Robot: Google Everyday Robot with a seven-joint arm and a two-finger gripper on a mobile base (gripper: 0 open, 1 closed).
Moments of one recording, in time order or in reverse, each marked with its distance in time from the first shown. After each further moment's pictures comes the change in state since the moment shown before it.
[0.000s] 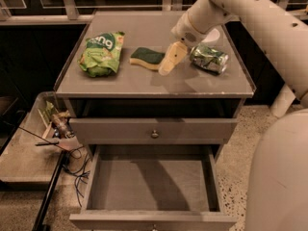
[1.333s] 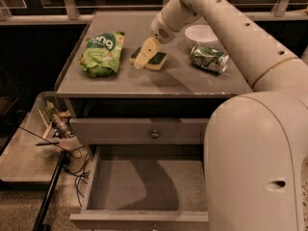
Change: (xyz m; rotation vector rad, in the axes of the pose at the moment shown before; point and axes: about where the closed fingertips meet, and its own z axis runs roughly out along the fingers) arm -0.065 -0.014 0.064 -0.056 -0.068 0.062
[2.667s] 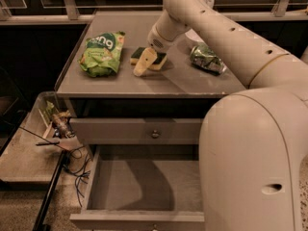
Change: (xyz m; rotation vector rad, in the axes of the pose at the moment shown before) arm 0.032 -0.010 0.031 0.098 0.132 0.085
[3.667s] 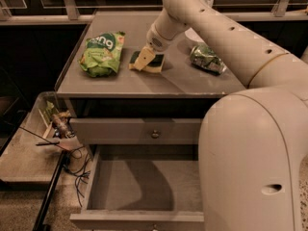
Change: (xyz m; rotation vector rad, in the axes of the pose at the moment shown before) arm 0.000 0.000 0.000 0.000 0.000 0.000
